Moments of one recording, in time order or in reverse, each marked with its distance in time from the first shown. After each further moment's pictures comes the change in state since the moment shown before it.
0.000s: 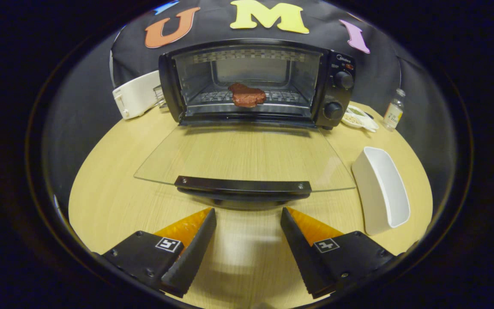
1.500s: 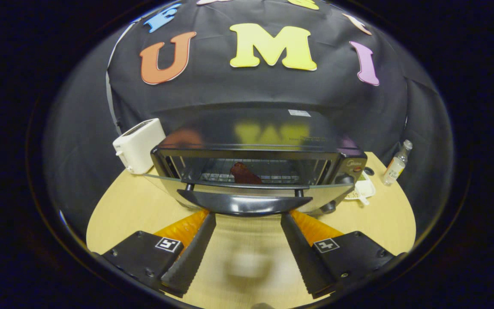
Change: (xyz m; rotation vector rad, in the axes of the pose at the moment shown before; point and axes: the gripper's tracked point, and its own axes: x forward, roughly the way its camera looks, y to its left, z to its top) arm -0.030 0.002 0.195 -0.008 -0.203 0.043
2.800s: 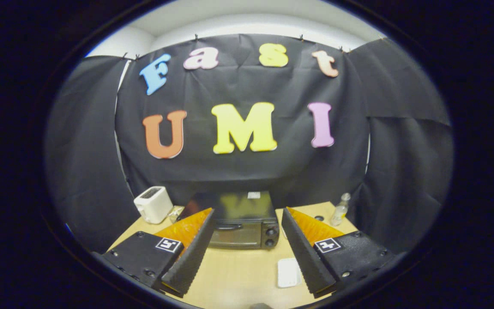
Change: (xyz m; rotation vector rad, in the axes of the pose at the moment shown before) arm -0.290 -0.087 0.129 0.068 -0.457 -0.074
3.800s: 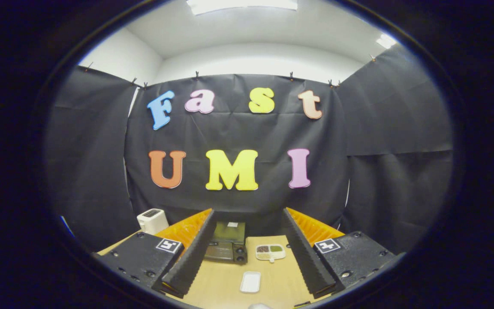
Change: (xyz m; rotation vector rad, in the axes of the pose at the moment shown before) arm -0.122 -0.085 0.069 -0.056 -0.180 0.039
